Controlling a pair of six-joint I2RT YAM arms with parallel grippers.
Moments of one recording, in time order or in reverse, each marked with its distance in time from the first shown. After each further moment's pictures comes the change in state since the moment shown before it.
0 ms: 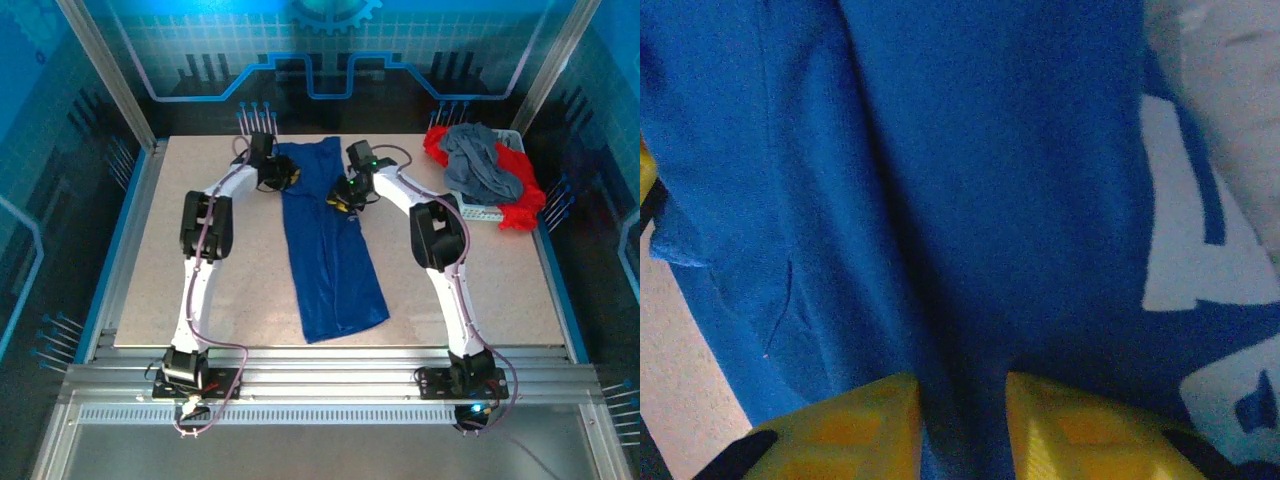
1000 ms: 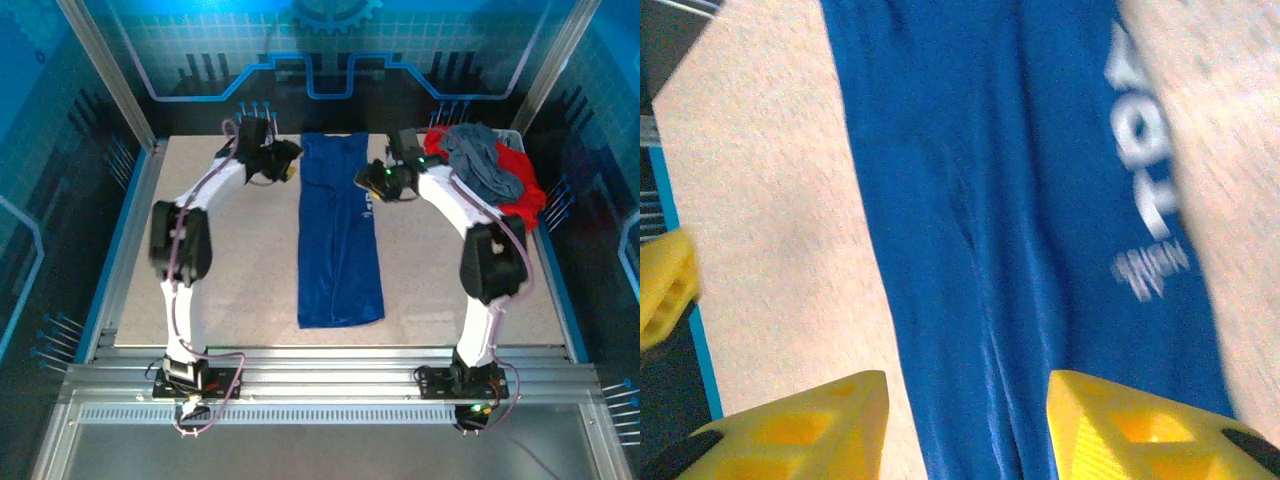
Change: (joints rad) left arm -0.040 -0.591 -0.486 -0.060 0.014 0.105; right arm -0.077 -0.621 -0.533 0.081 0.074 -0.013
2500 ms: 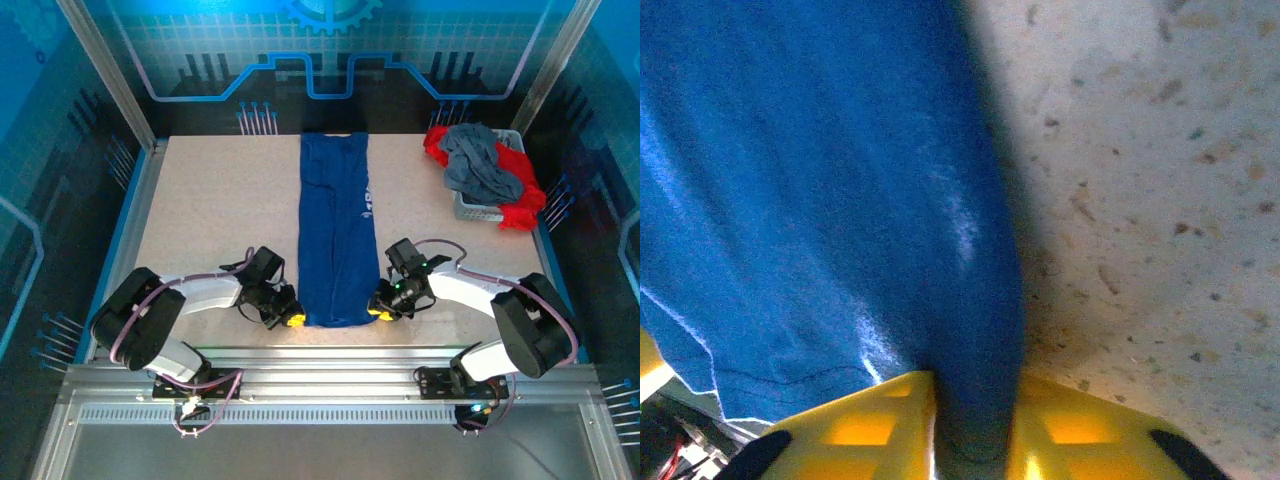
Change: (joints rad) left arm -0.362 -0.518 -1.095 0.138 0.208 -0.029; right arm 0.224 -0.416 -0.899 0.097 -0.130 0.111
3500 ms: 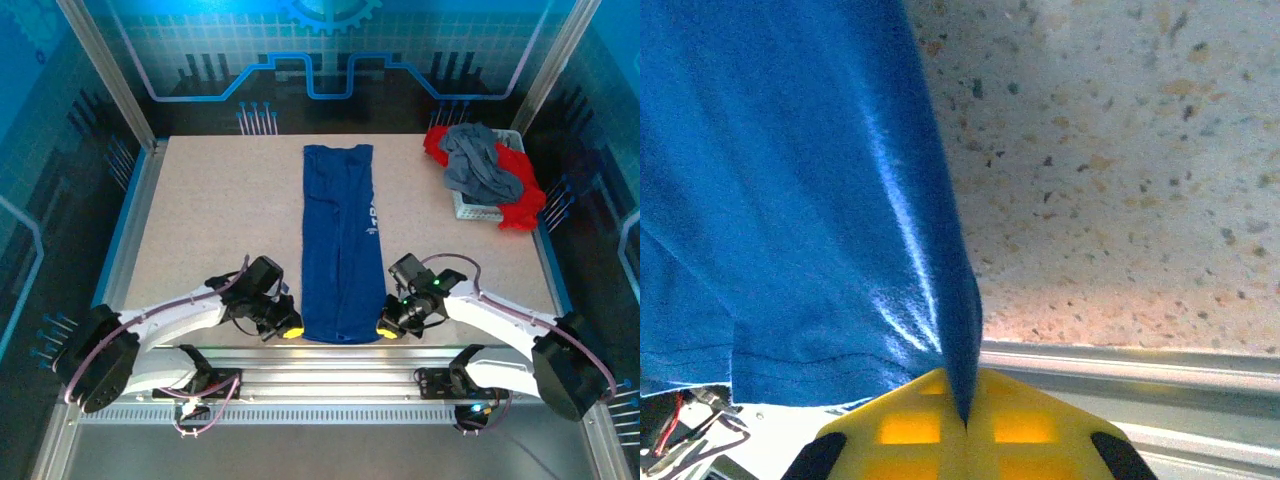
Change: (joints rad) left arm -0.126 -0.280 -0.029 -0.163 -0.037 0.011; right arm 0.108 -0.269 -0.055 -0.222 0.014 0.193
